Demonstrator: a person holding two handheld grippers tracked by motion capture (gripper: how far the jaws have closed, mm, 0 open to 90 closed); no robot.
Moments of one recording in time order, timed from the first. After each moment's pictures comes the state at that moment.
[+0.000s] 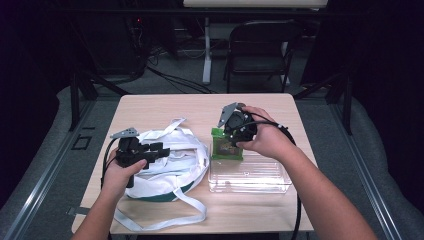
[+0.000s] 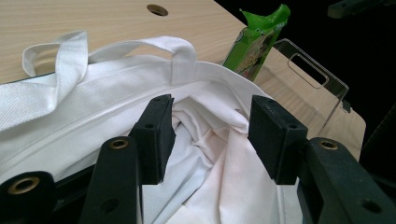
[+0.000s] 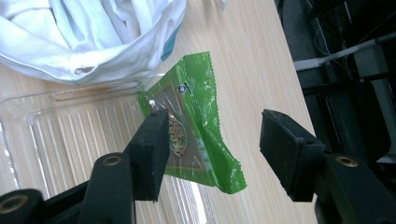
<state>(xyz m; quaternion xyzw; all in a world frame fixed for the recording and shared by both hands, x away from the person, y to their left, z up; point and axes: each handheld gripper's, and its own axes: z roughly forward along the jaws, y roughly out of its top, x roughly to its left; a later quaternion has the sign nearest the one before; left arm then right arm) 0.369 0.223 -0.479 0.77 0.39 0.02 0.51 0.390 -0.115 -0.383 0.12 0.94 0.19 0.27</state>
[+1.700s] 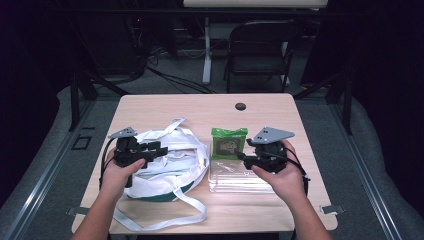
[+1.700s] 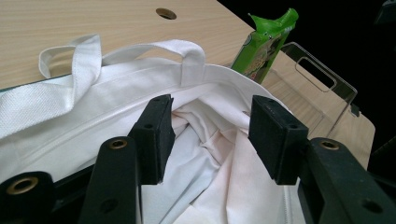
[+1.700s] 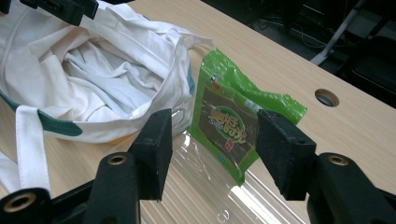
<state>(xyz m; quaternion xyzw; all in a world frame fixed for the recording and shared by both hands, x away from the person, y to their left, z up) 0.369 0.227 -0.477 0.76 0.40 0.04 0.51 0.314 -0.176 -0.414 0.33 0.82 0.41 0.22</state>
